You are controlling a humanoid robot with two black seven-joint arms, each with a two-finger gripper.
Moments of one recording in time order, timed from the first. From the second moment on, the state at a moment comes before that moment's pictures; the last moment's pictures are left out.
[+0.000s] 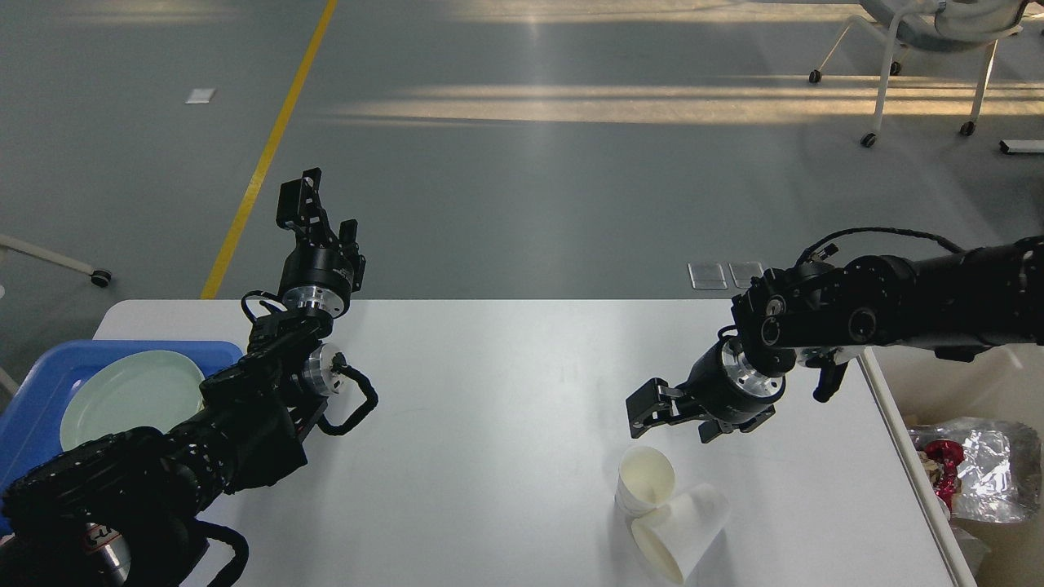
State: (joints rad) left arm -0.89 -0.04 -0.49 -0.23 -0.01 0.02 -0.66; right arm 1.56 -0.24 -0.95 1.21 -0.34 0.41 0.00
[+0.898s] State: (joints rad) left arm -0.89 -0.04 -0.49 -0.23 -0.01 0.02 -0.66; right arm 1.38 -0.20 -0.95 1.12 -0.41 0.31 0.00
